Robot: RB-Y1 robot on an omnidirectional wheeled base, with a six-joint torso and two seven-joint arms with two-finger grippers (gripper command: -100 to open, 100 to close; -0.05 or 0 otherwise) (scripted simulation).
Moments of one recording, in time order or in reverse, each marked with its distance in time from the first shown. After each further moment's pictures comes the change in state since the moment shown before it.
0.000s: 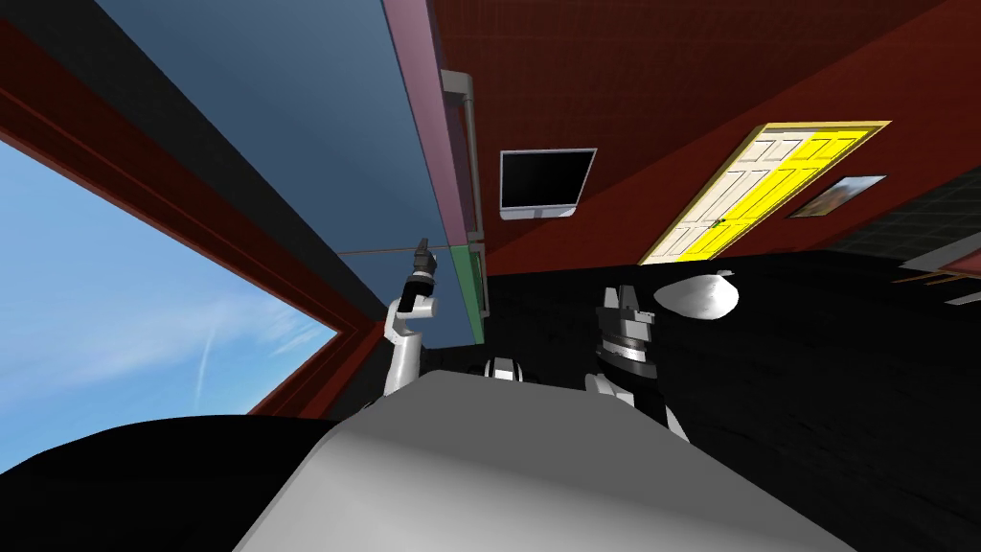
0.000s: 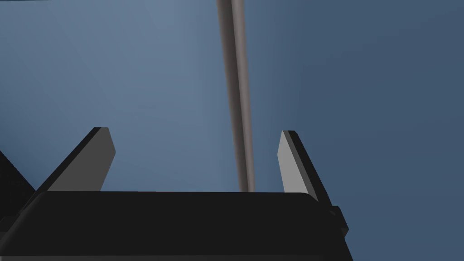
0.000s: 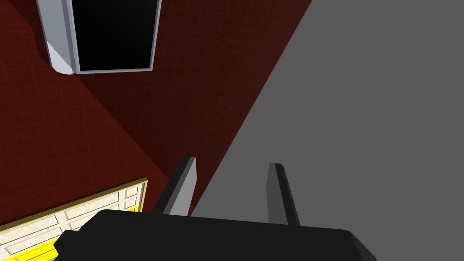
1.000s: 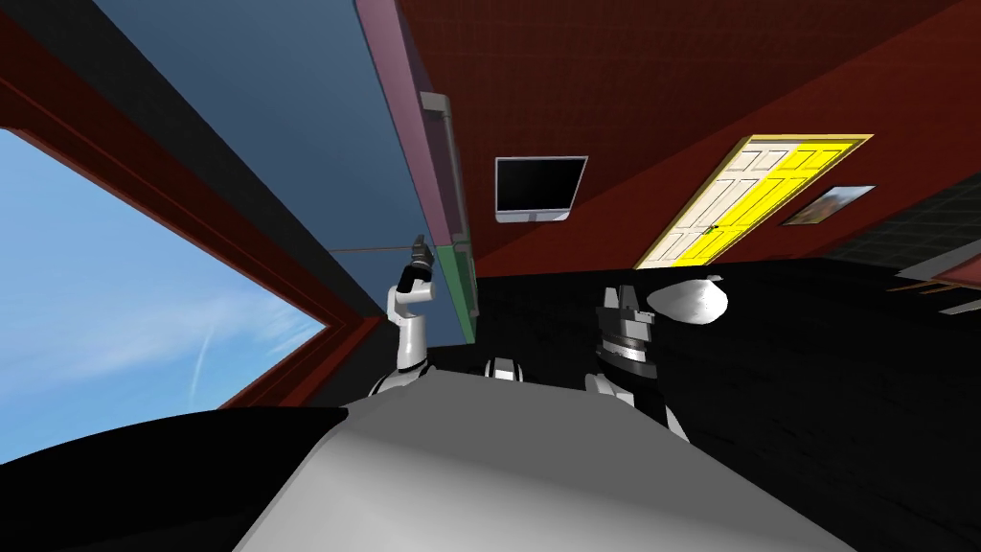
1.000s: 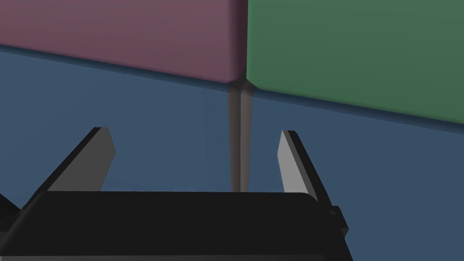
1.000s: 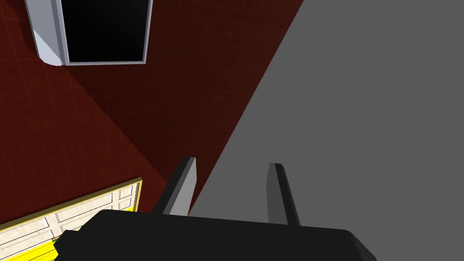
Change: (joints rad) left arm -0.202 -0.015 0.106 0.091 -0.021 0.247 0.010; right arm 0.000 0.000 0.000 0.000 0.000 0.000 0.000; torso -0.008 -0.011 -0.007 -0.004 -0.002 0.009
